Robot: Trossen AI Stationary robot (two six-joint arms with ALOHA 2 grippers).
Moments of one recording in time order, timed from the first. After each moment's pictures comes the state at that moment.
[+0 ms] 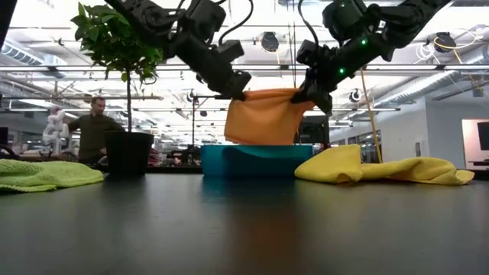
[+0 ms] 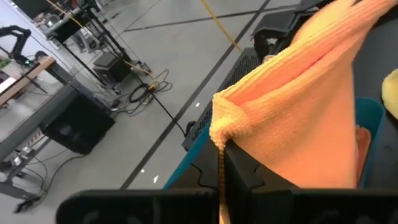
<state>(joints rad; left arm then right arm) 0.36 1.70 1.11 0.18 -0.46 0.28 -0.36 1.33 0.68 0.20 0.45 -0.73</state>
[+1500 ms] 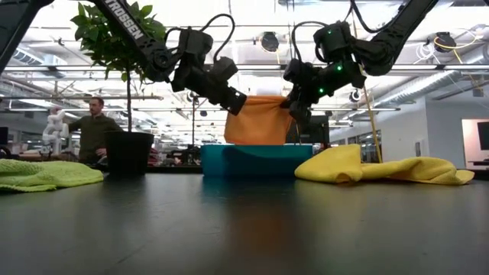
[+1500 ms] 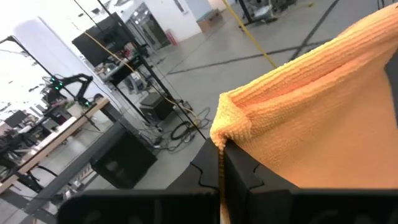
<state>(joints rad) 0.57 1.85 1.06 0.67 -0.37 0.52 -0.54 1.57 0.72 0.61 0.38 -0.94</state>
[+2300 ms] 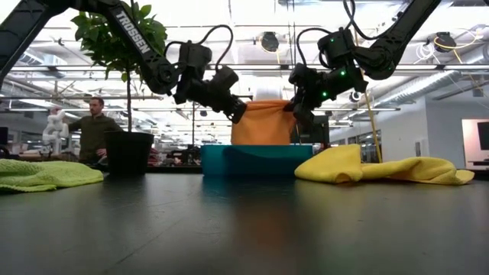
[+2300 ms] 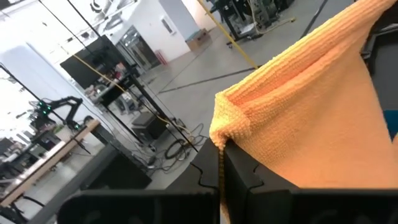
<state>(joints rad) 0.64 1.94 1.09 0.78 -0.21 0.59 -0.65 1.58 0.72 0.63 0.25 -0.91</state>
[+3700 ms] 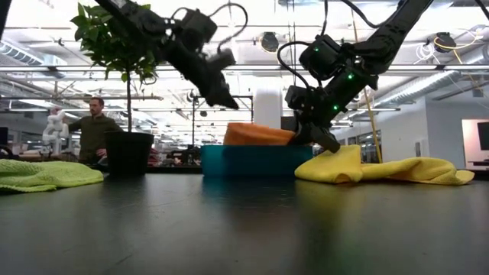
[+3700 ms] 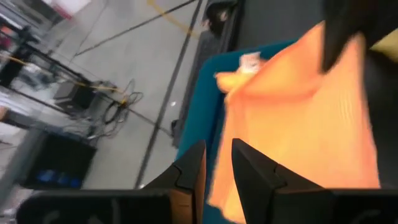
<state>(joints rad) 0.45 1.66 1.09 0.07 -0.16 0.57 -0.38 1.60 0.72 0.19 0.23 -0.81</state>
